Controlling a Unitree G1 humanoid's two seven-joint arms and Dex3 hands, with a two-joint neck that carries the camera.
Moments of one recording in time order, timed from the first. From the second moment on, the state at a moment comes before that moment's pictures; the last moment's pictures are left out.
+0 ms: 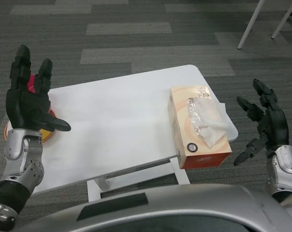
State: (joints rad) left arm -0.37 0.33 -0.39 0.59 -0.84 -0.79 -0.21; right arm 0.17 -0.34 -0.50 0.54 0.34 -0.67 0.31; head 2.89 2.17
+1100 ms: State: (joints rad) left arm -0.36 0.31 -0.39 0.59 -0.83 -0.80 -0.21; right arm -0.04 -0.25 -0.34 0.92 0.34 -0.70 0.34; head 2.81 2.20
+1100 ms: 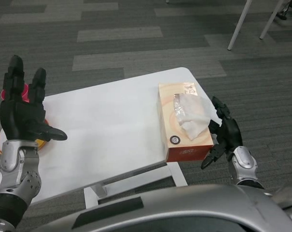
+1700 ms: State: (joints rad) left arm -0.35 0.31 -0.42 0.58 -0.81 -0.80 -0.21; right arm -0.22 -0.24 -0.03 1.06 0.32 -0.71 0.28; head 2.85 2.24
